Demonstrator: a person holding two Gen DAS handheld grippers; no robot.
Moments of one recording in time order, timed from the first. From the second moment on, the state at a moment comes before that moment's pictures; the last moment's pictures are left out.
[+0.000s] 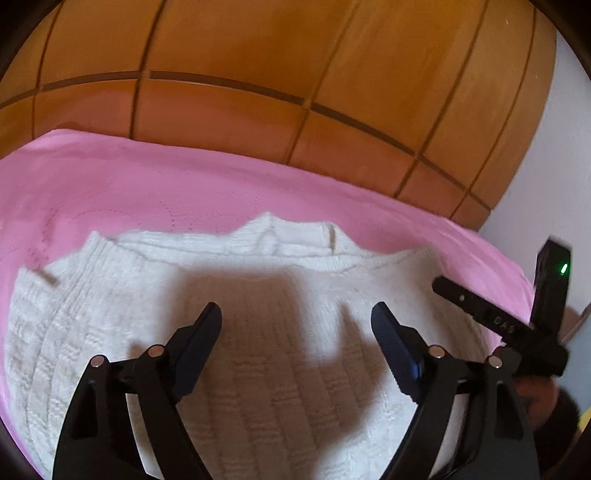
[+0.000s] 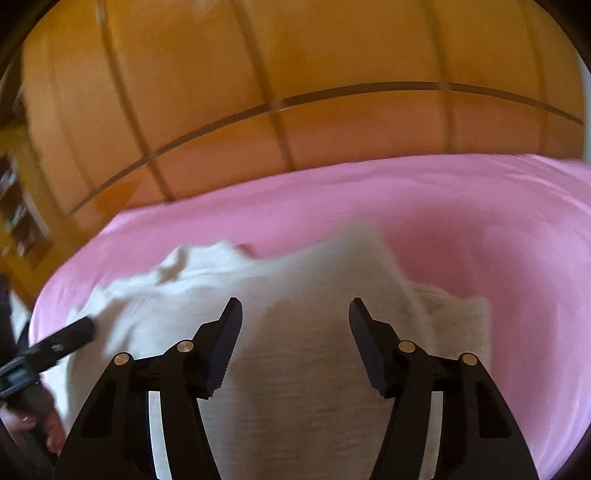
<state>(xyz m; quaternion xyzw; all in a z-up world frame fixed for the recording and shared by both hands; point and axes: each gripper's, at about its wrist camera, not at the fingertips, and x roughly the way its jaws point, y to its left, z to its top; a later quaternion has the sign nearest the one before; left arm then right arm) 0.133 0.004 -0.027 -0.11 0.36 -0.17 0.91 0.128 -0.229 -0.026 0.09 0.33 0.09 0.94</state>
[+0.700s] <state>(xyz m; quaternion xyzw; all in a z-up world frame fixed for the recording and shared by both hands) 0.182 -0.014 -0.062 -0.07 0.40 -0.16 0.90 0.157 -0.221 -0.059 0.09 0.35 0.11 0.92</state>
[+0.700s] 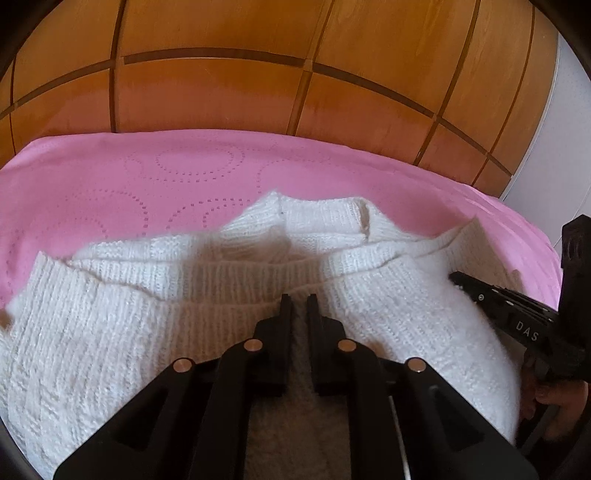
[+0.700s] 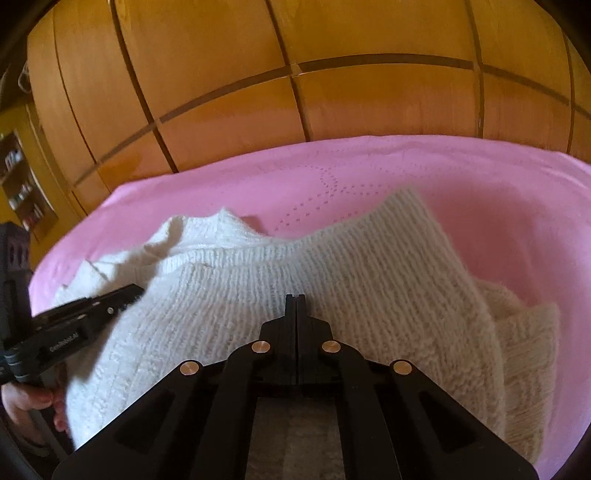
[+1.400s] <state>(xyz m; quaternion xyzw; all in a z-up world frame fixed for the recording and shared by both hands) 0.134 0.014 -0.045 -0.09 0.34 -0.14 0.93 0.146 -0.231 -0.058 0.13 0.33 0.12 0.93</state>
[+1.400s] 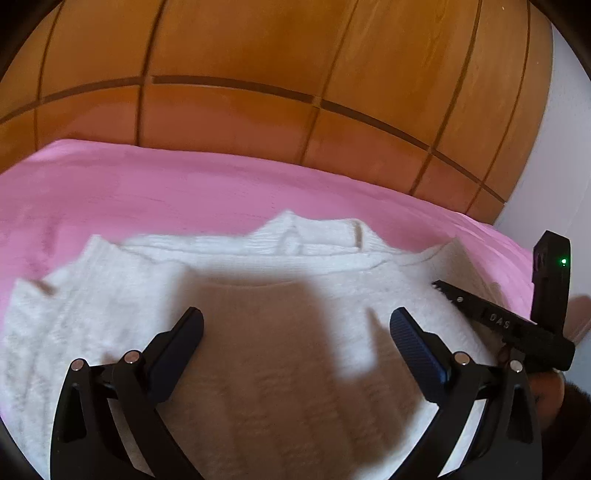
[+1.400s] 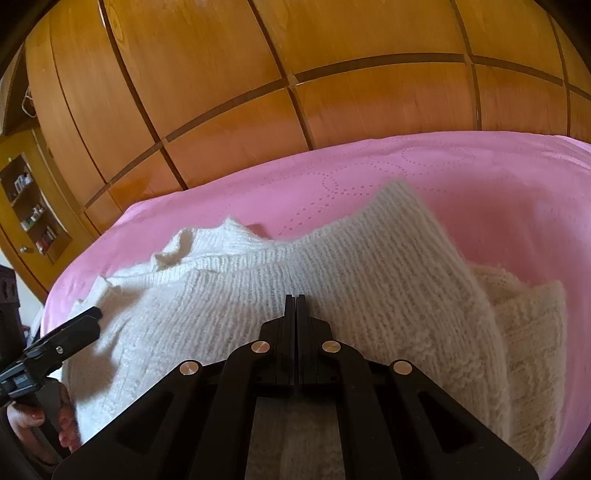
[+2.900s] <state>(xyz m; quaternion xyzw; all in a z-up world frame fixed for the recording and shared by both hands) 0.072 0.172 -0.061 -0.19 0.33 0.03 0.92 0.113 -0.213 -0.040 0.08 0.29 0.19 0.94</state>
